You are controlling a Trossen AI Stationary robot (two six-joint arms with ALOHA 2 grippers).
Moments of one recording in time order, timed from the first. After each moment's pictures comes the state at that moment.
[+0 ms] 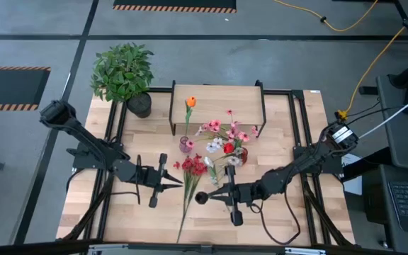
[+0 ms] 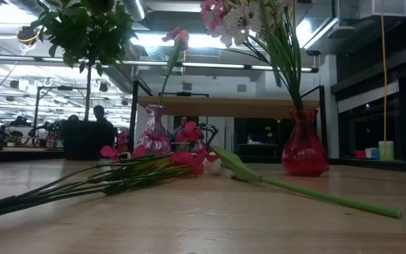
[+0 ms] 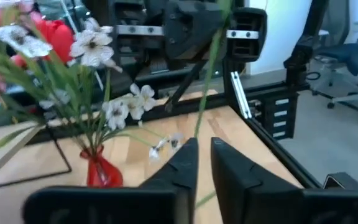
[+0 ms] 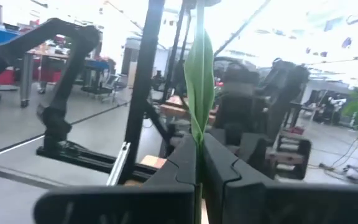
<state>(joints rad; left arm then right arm) -0.59 1.25 0.53 0.66 -0.47 0.09 0.56 1.71 0.89 1.06 0.39 -0.28</state>
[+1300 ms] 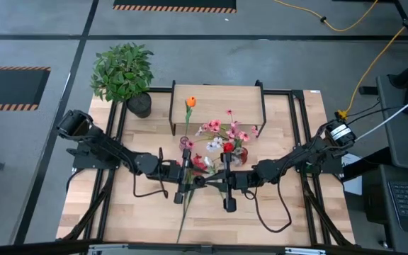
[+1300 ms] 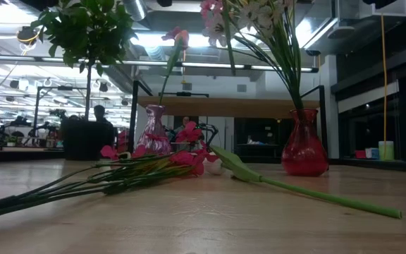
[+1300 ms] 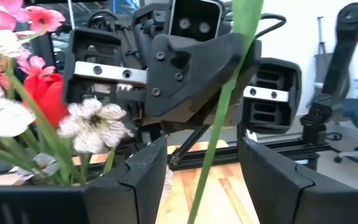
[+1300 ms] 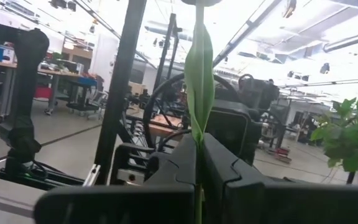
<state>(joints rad) -0.40 1.56 0.74 0.97 -0.28 0.09 0.44 1.71 0.90 1.14 0.29 -0.32</state>
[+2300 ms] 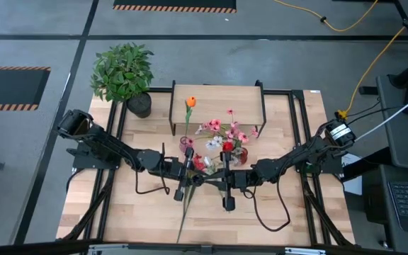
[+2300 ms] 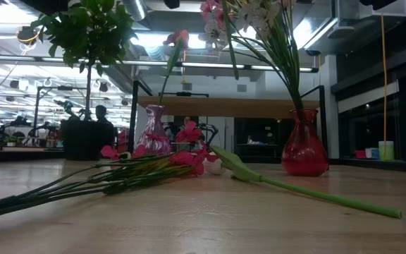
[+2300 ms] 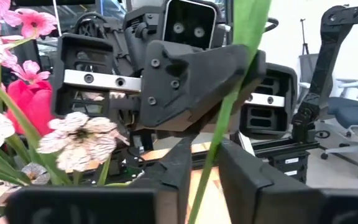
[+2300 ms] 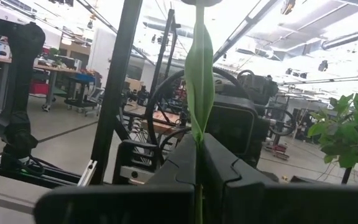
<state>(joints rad) -0.35 1.56 0.74 0.97 -0.17 0.09 0.43 1.71 0.90 1.13 0.29 -0.32</state>
